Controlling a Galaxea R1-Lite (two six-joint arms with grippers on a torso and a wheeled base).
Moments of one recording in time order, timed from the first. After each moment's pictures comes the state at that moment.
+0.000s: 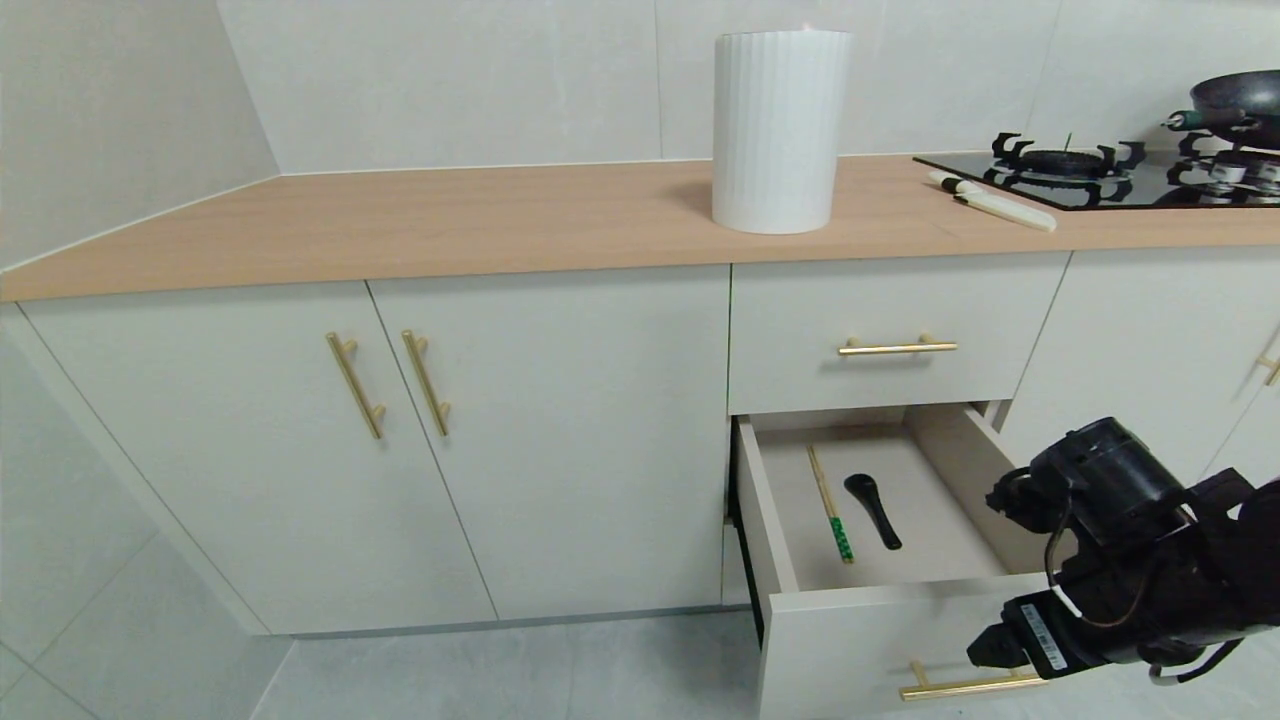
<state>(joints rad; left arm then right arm) 0.00 0.00 0.00 0.00 0.05 -0.01 0.37 1.67 -0.77 0.26 -0.14 0.16</state>
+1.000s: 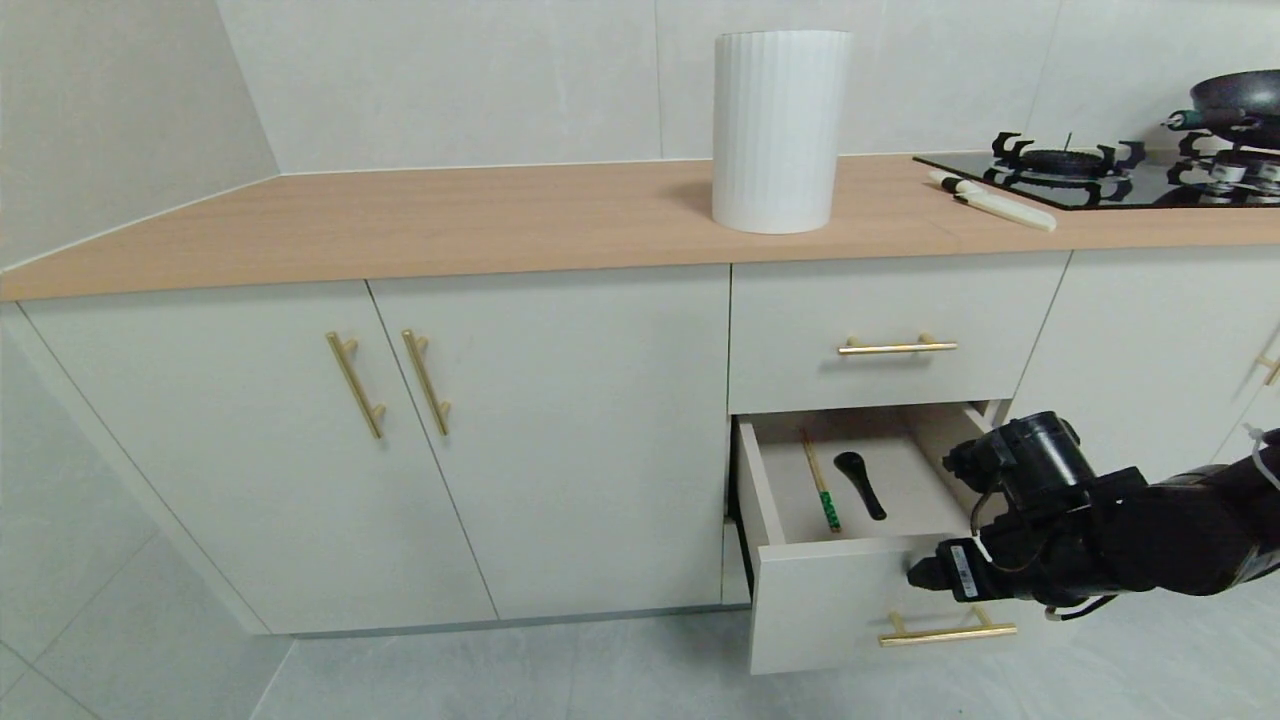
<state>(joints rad) 0.00 0.00 0.00 0.00 0.05 -0.01 0.30 1.91 -0.79 -0.15 -0.14 0.17</state>
